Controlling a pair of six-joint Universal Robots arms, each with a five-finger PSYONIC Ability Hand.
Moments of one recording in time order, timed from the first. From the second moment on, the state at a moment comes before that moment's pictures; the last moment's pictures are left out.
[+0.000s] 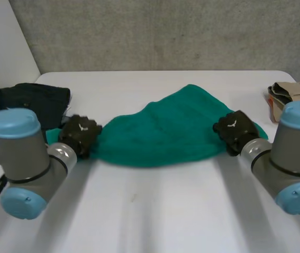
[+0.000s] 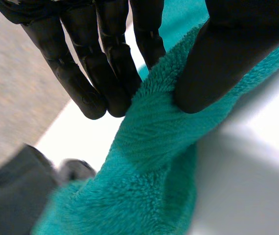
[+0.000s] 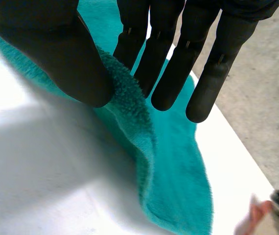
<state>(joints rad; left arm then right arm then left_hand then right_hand) 4.34 -2.02 -1.64 3.37 -1.51 3.75 1.90 -1.07 1.55 -0.17 1.44 2.46 1.15 1.19 1.18 1.19 0.98 1.12 1.18 1.19 1.20 0.98</state>
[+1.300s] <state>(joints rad) 4.23 -1.90 -1.92 3.37 -1.42 3.63 2.05 -0.93 1.33 -0.24 1.56 2.54 0.34 0.35 0.35 0.35 0.18 1.12 1.18 1.19 1.20 0.98</state>
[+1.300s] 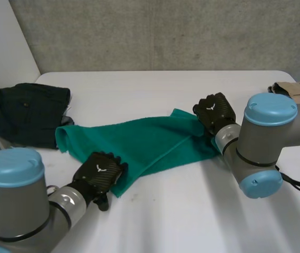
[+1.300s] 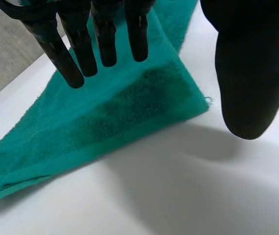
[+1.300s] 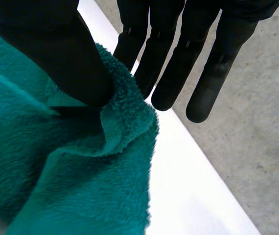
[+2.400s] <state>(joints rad) 4.25 -1.91 -1.59 3.42 -1.57 3.49 1.99 -1.01 1.39 -0.18 1.54 2.55 1.13 1.19 1.19 1.19 0.96 1.12 1.18 1.19 1.20 0.98</state>
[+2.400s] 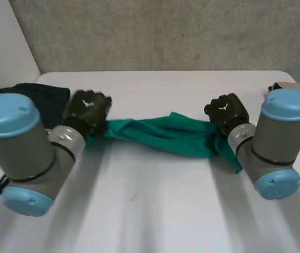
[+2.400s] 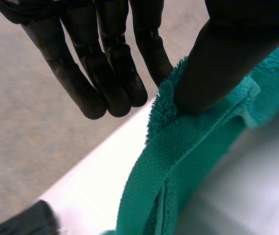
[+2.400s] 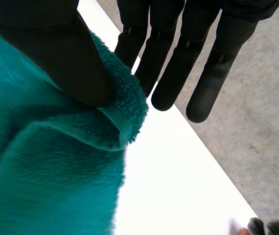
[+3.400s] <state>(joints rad) 4.40 -2.00 -0.91 3.54 -1.52 3.43 1.95 -1.07 0.92 -0.42 1.44 2.56 1.15 1.20 1.19 1.20 1.00 1.12 1.18 1.19 1.20 0.99</state>
